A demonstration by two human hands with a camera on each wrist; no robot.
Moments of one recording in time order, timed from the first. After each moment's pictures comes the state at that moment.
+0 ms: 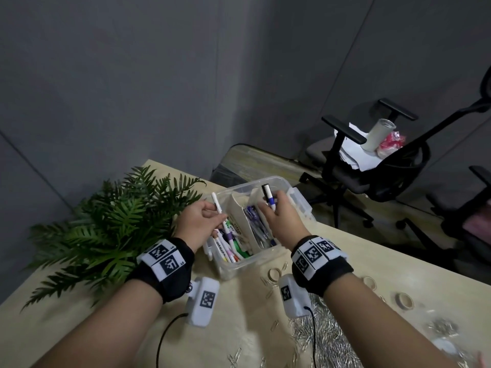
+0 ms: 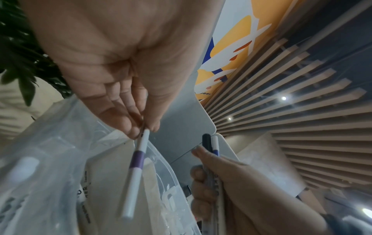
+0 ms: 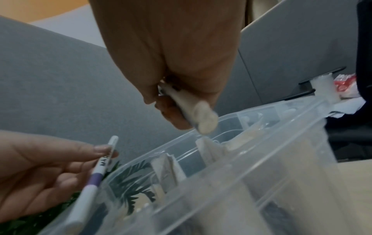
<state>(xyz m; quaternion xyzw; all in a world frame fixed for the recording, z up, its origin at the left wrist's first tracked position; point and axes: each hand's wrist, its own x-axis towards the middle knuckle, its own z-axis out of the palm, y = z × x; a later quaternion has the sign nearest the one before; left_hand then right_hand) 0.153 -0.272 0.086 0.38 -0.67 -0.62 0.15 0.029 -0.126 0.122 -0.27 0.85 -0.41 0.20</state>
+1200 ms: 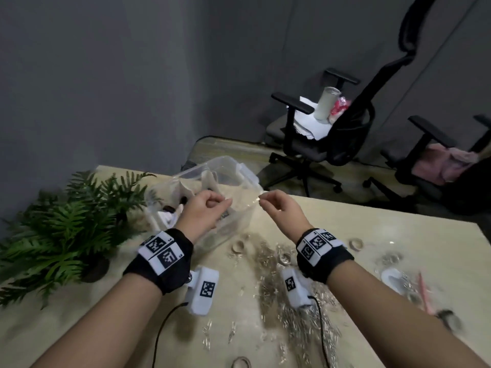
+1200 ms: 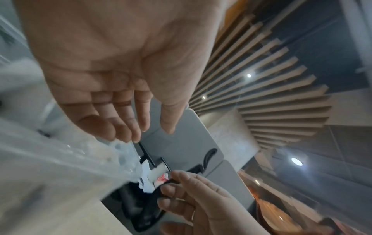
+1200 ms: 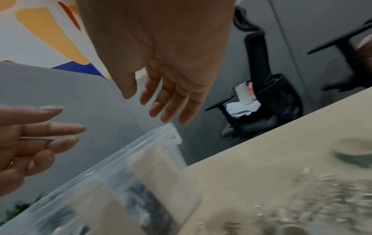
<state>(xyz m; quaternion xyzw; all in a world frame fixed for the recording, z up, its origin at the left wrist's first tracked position) 0.117 -0.159 0.120 0.27 -0.76 -0.59 0.06 0.012 0.016 0.099 -0.20 0.82 -0.52 0.16</state>
